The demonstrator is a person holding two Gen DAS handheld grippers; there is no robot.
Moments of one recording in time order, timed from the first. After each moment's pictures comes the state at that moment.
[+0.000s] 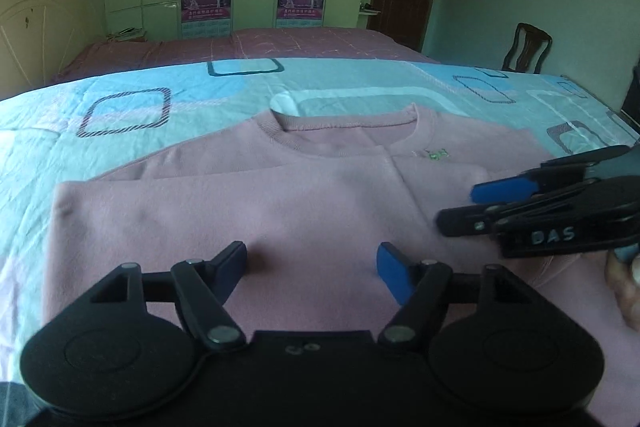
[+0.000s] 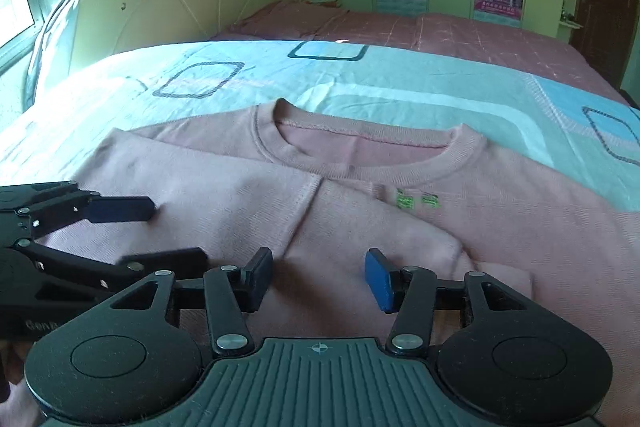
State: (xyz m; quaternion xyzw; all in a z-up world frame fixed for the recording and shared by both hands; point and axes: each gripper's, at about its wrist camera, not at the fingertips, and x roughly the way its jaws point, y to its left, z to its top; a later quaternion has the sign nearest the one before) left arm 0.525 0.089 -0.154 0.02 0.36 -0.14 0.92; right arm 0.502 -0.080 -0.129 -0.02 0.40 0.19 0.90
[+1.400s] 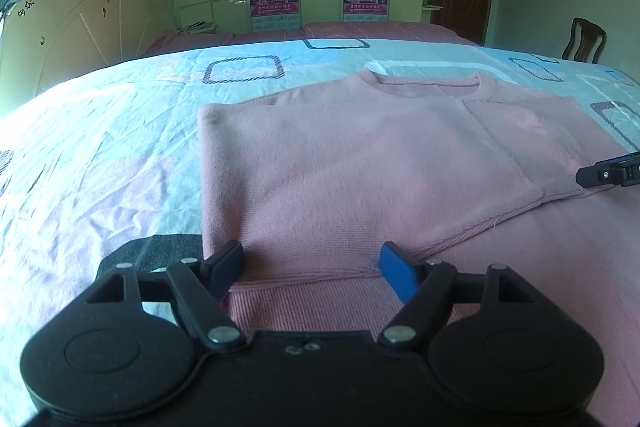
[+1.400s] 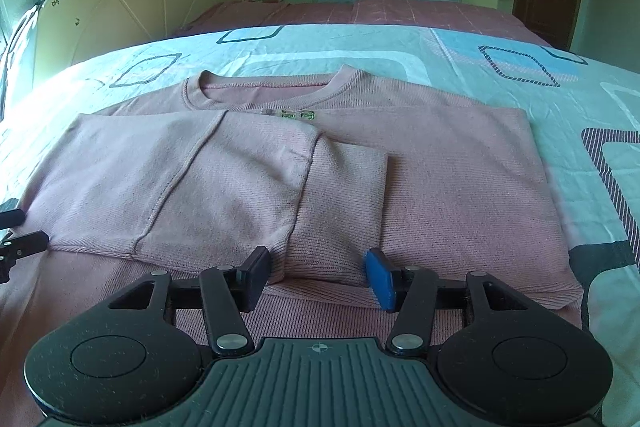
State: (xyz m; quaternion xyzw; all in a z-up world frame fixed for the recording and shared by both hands) left arm 0.439 0.134 -0.152 0.04 0.36 -0.05 0.93; right arm 0.440 -0.140 -0.130 0.02 0.42 0.13 0.90
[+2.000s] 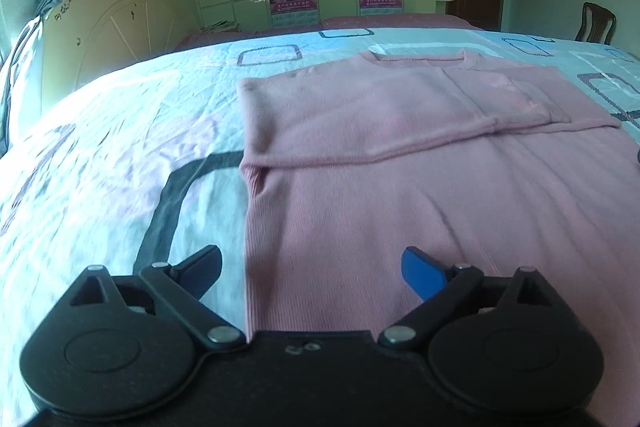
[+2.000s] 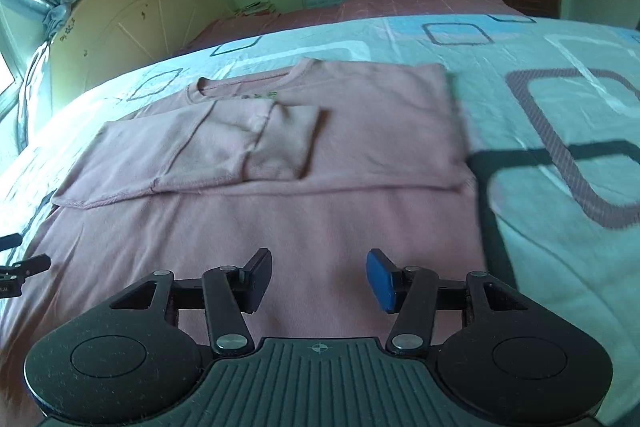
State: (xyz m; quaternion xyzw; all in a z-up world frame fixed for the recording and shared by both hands) left arm 0.326 0.135 -0.135 0.06 0.37 -0.01 0.93; right arm 0.326 -0.246 -0.110 0.12 0.41 0.12 0.89
